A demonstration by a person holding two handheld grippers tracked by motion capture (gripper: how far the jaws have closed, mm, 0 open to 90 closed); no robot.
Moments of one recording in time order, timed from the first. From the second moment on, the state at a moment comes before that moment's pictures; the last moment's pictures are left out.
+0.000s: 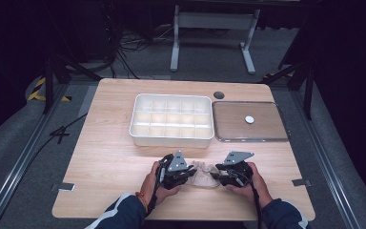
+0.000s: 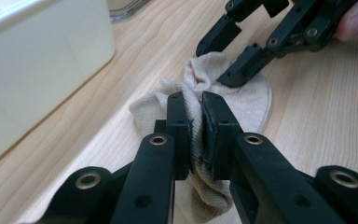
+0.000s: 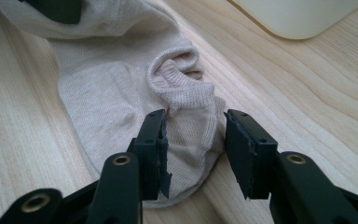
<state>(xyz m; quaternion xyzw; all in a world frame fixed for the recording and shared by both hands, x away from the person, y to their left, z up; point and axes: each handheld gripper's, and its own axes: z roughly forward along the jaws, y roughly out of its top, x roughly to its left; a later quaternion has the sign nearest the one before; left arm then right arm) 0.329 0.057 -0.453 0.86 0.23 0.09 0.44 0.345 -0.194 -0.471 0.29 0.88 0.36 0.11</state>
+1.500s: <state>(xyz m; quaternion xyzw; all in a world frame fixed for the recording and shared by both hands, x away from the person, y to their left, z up) 0.323 0.058 -0.426 0.85 0.20 0.09 0.47 0.346 -0.195 -0.472 0.29 0.88 0.36 0.10</state>
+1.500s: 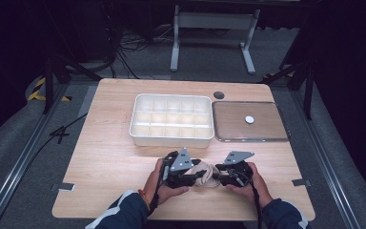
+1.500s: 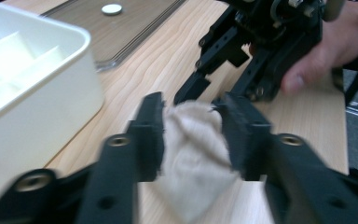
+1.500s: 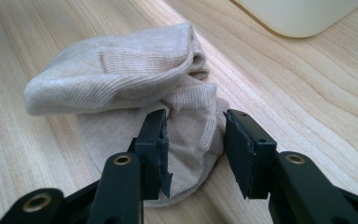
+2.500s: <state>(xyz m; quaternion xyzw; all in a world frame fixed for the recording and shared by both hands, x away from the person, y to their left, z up) 0.323 0.038 -0.478 0.89 0.18 0.06 0.41 0.323 -0.169 -0.451 0.20 0.90 0.37 0.12</state>
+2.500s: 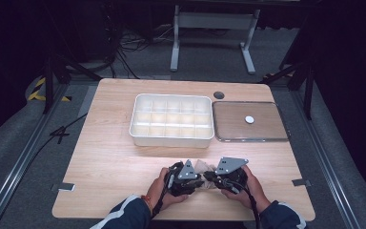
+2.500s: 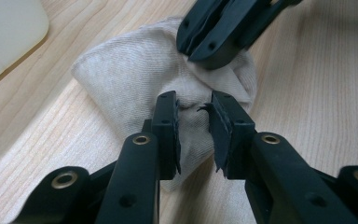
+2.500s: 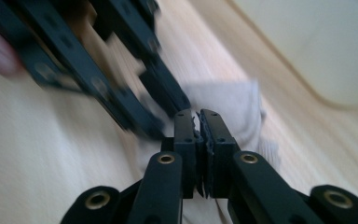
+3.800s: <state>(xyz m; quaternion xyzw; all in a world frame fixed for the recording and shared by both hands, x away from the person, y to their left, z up) 0.338 0.050 -0.480 0.88 0.26 0.02 0.40 0.332 -0.179 -0.464 0.21 0.91 0.34 0.12</state>
